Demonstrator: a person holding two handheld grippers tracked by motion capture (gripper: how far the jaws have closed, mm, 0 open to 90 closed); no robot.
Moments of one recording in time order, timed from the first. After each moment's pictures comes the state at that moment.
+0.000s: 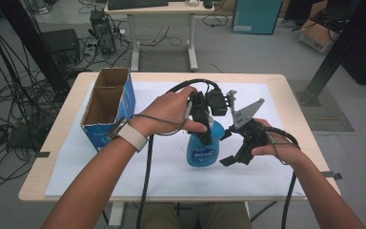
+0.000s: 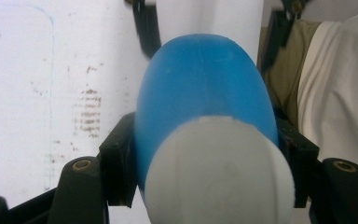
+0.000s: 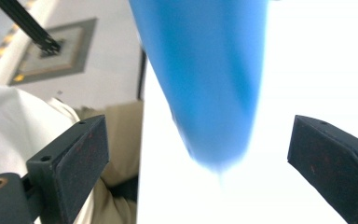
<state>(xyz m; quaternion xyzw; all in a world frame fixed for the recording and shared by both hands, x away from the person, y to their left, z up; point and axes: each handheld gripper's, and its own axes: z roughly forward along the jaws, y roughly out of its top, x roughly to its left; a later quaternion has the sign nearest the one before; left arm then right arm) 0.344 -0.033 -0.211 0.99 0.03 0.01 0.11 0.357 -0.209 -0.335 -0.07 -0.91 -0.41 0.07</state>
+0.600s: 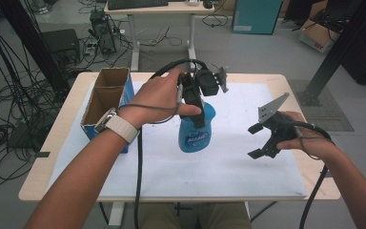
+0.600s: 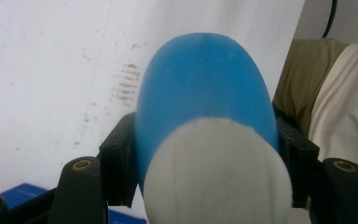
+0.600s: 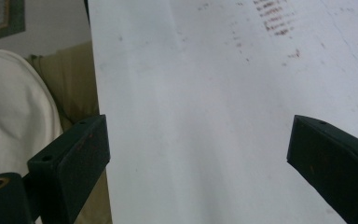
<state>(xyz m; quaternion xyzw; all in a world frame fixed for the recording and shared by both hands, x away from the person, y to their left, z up) 0.355 -0.010 -0.167 0.98 0.14 0.05 0.09 0.363 -0.273 -0.315 -0.14 -0.94 -0.30 0.01</state>
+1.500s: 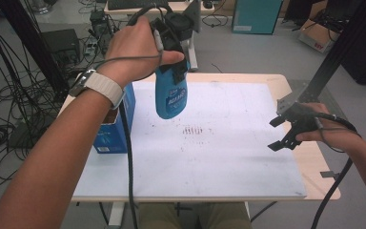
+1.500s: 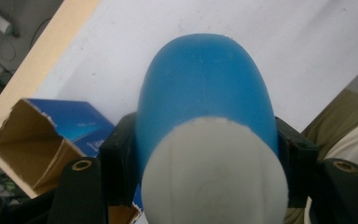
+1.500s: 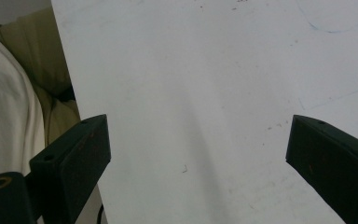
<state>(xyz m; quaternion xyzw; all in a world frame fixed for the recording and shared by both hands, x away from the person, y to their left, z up) 0.393 0.038 -0.081 0.93 0.34 0.11 0.08 0.372 -0.316 -0.293 -0.18 -0.95 -0.24 -0.01</state>
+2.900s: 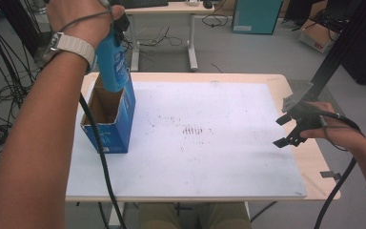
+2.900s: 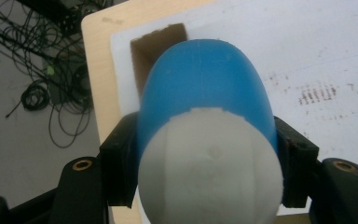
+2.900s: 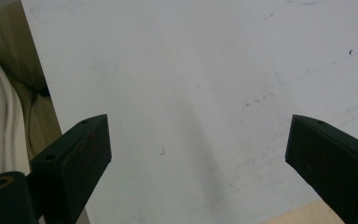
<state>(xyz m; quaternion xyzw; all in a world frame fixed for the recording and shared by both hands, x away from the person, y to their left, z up) 0.432 0.151 -0.044 0.77 0.61 0.19 0.05 0.385 -0.337 -0.304 -0.20 -0.95 -0.23 -0.02</state>
